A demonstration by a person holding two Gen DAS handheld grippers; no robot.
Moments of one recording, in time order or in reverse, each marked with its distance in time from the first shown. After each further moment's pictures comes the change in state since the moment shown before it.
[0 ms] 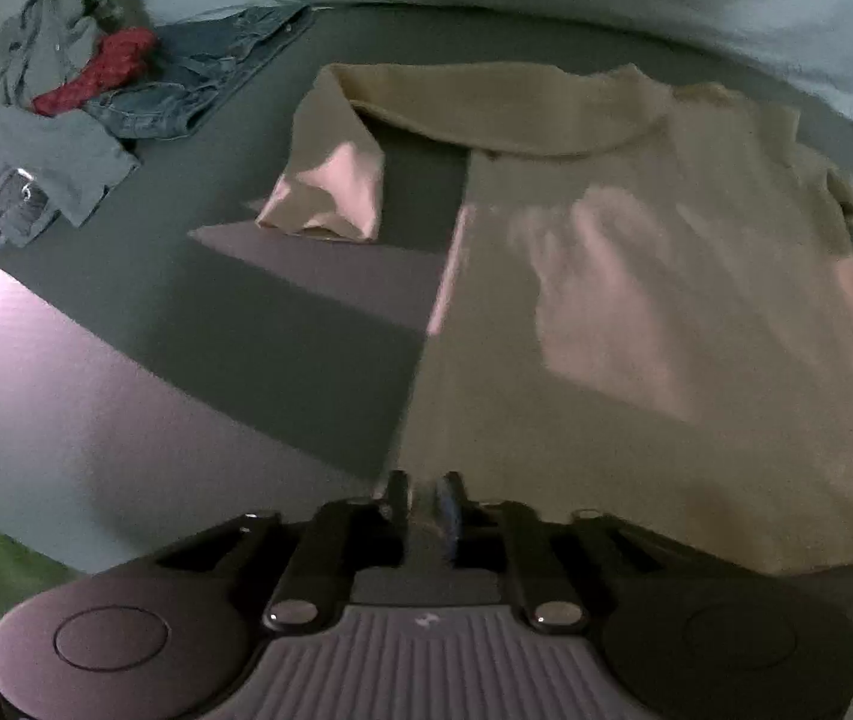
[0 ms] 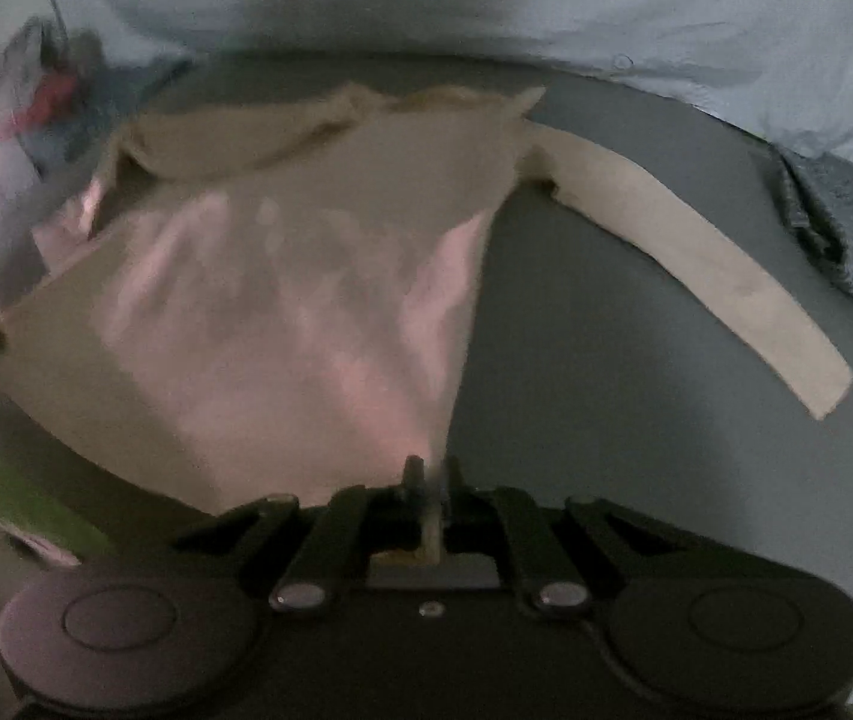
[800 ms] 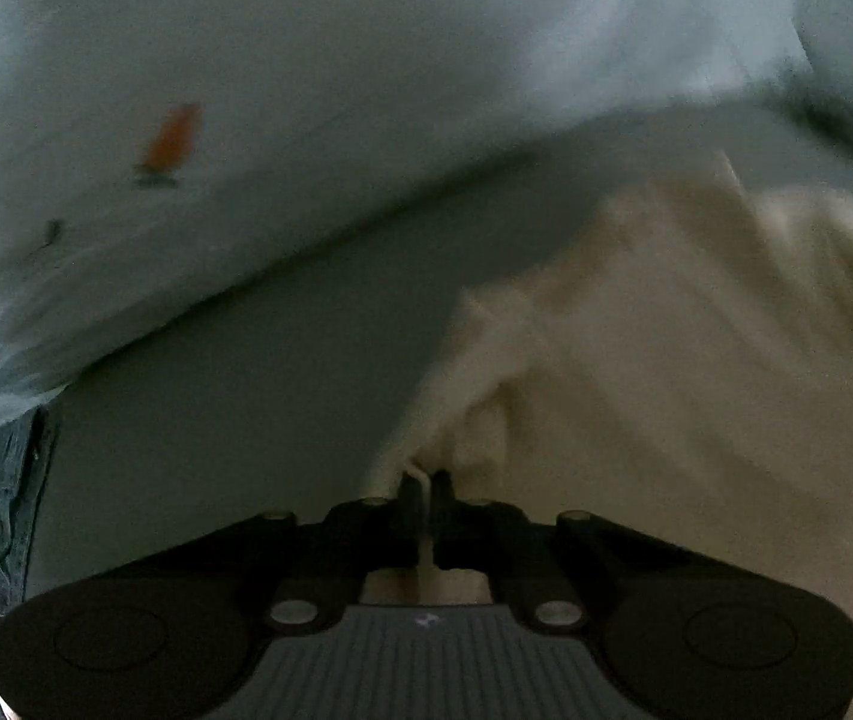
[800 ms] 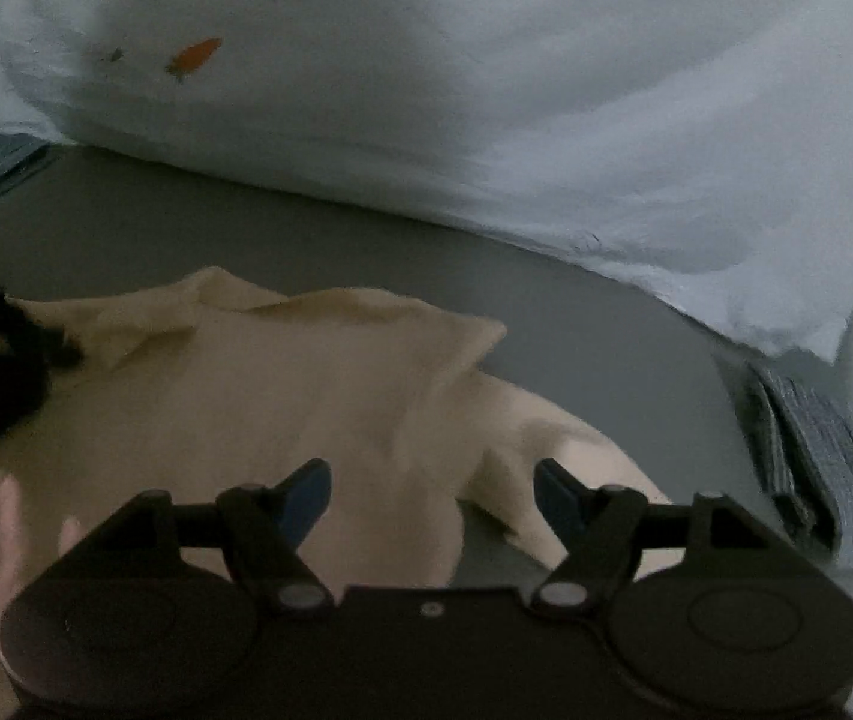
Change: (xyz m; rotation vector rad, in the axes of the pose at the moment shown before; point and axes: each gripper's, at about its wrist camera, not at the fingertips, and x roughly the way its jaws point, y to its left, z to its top) left arm 0.127 -0.083 0.248 0.505 -0.382 -0.124; right arm 0.117 0.023 0.194 -0.086 -0.207 -0.286
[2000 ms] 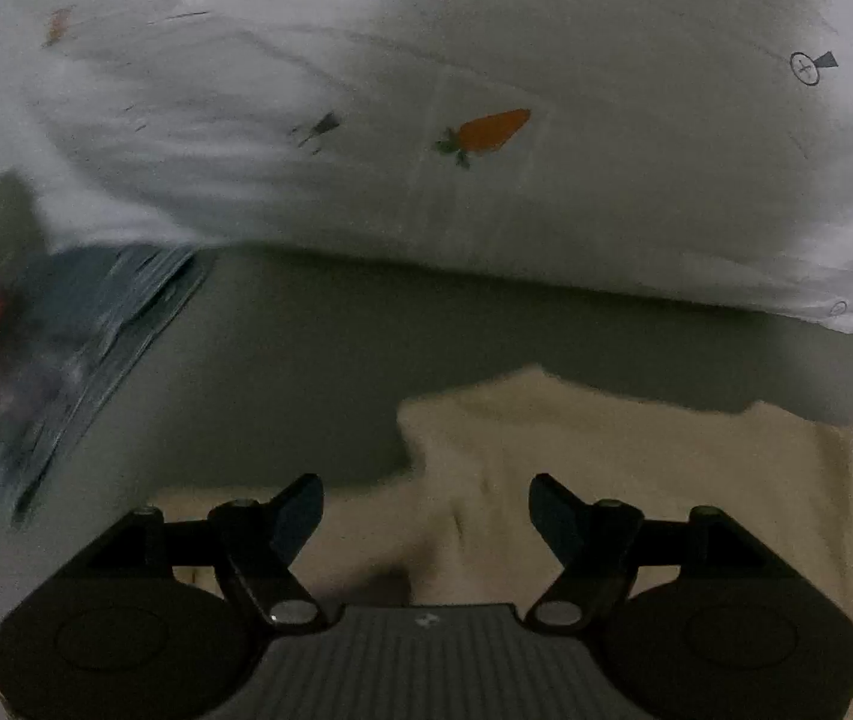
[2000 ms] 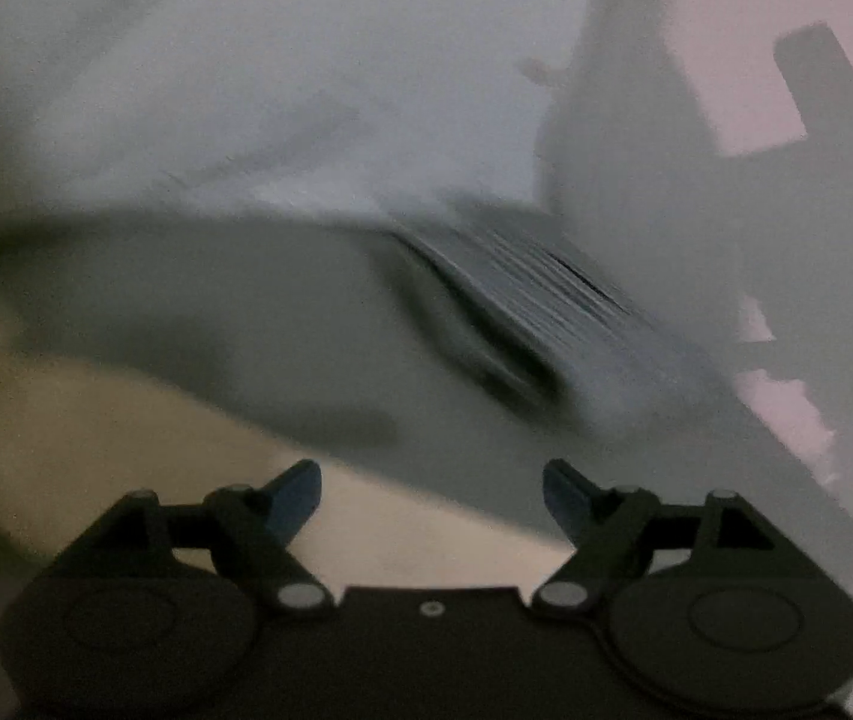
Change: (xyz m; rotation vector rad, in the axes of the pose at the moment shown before) left arm -0.053 0.032 0.016 -0.551 0.063 0.158; right arm 0.018 -0.176 -0.144 0.450 0.139 -0.548
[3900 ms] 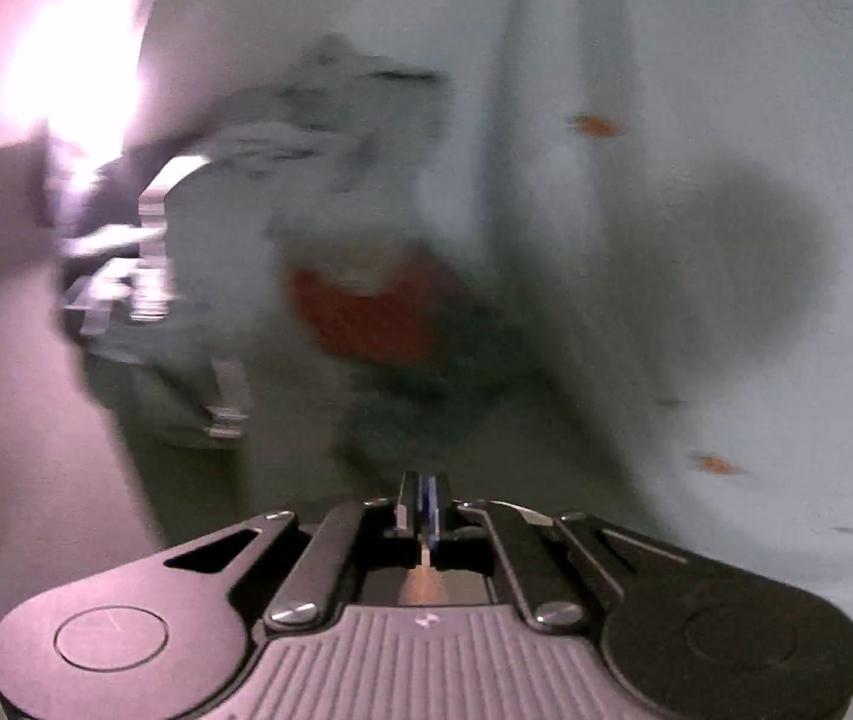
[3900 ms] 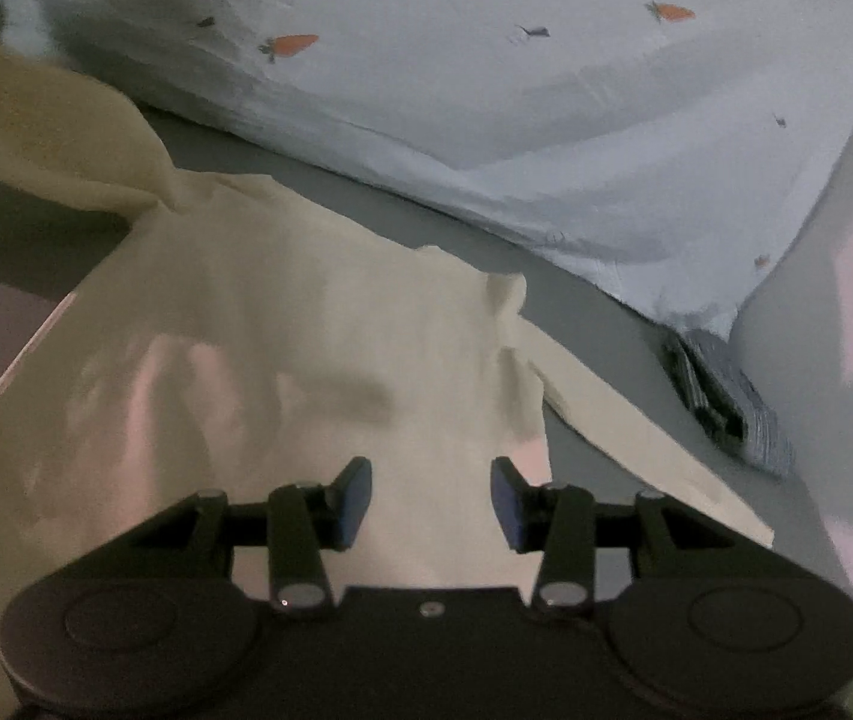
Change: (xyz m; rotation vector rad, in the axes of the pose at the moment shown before) left arm -0.155 0.422 -0.033 -0.692 -0.047 -0.041; right arm -0.303 0.205 -0.116 -0.385 -0.179 0.307
